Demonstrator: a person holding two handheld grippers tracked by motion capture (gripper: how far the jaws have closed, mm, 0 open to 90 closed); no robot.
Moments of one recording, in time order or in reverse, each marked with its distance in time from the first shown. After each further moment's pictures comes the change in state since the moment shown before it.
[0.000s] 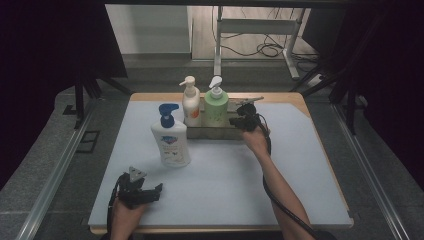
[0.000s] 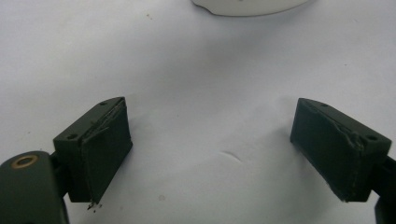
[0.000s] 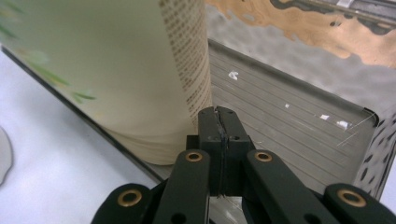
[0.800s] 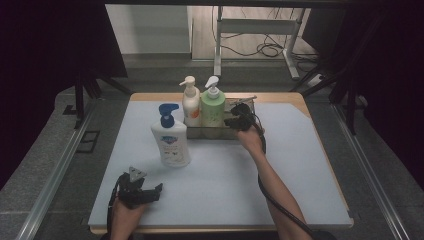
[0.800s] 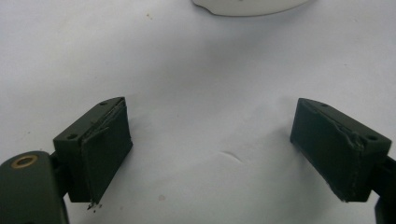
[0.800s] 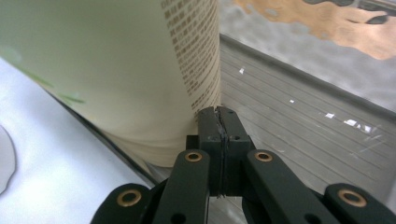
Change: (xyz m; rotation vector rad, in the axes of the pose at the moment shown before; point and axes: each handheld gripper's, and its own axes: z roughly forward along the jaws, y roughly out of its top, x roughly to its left) left arm 0.000 0.000 0.000 0.000 0.000 -0.001; right arm 0.011 0.005 0.014 0.036 0.022 -0.008
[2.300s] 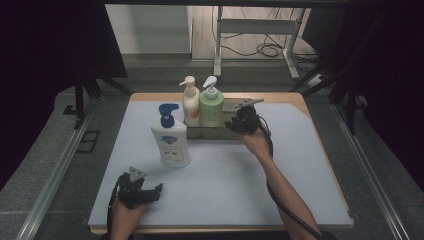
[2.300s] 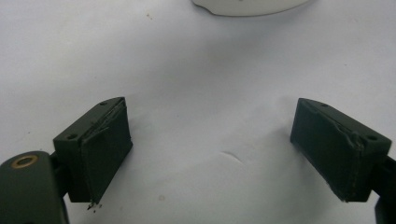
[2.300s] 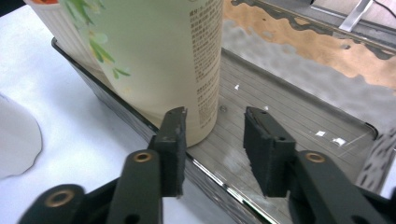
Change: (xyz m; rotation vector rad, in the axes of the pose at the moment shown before) left arm 0.000 0.000 0.000 0.001 0.000 0.001; right arm 0.006 -0.009 -0.035 -0.082 -0.004 -0.075
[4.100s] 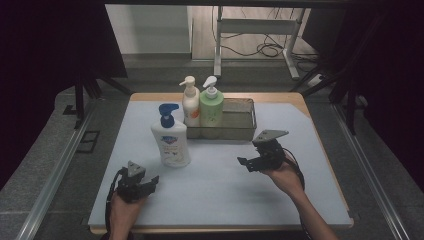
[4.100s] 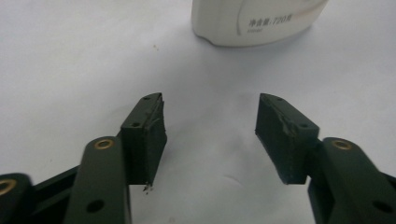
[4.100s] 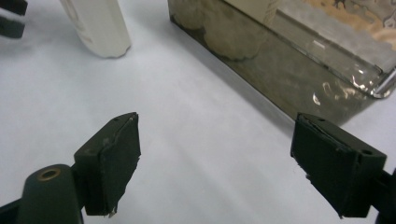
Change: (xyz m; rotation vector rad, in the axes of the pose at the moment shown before) left arm 0.006 0.018 -0.005 -0.023 -0.023 0.004; right arm 0.037 -0.075 -0.098 0.020 0.065 -0.160
